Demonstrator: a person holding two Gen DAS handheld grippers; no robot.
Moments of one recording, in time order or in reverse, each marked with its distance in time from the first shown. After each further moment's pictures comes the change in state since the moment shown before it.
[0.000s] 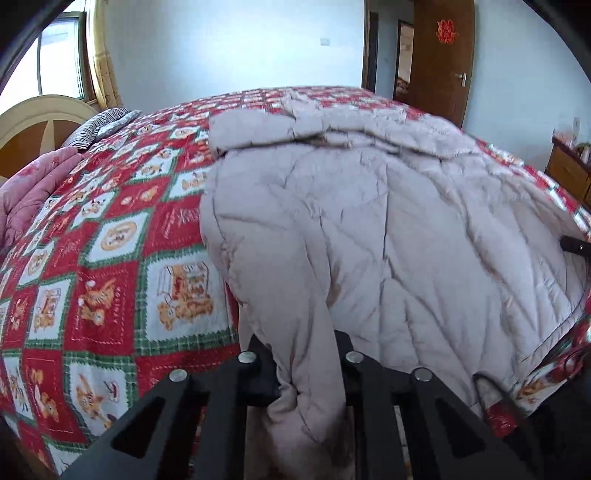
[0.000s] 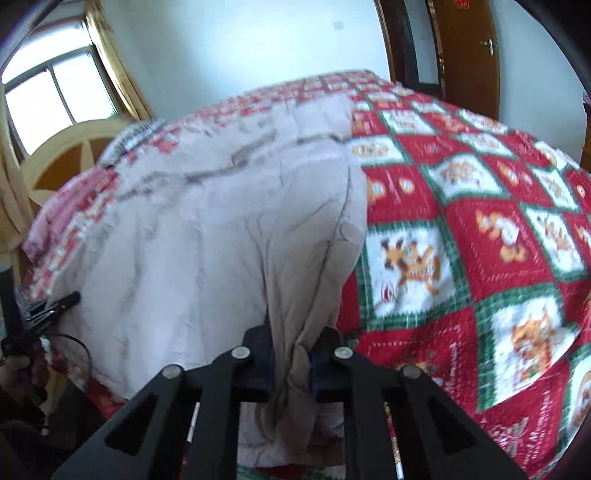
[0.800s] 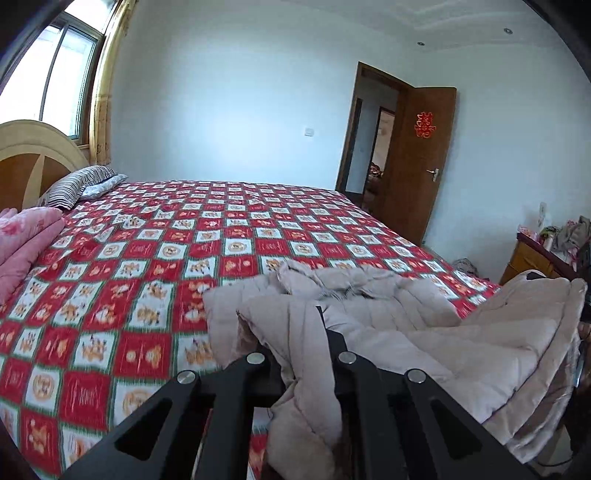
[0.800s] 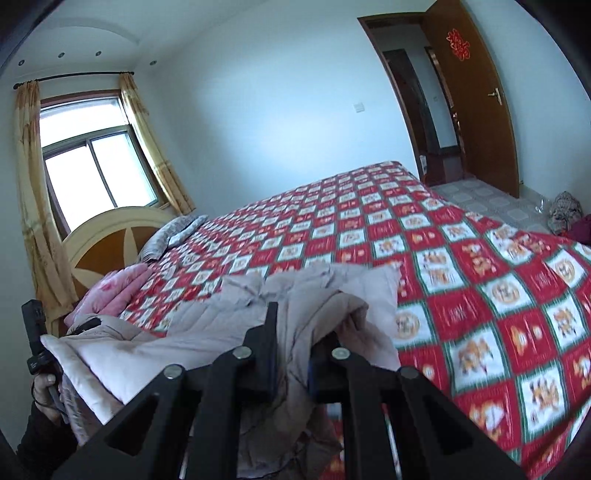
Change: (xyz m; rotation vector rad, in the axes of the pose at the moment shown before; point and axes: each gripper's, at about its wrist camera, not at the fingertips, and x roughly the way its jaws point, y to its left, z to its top) left arm -0.058 0.056 0.167 -0.075 -0.319 -0.157; right arm -0.055 0.013 0.151 0.029 -0.333 0.149
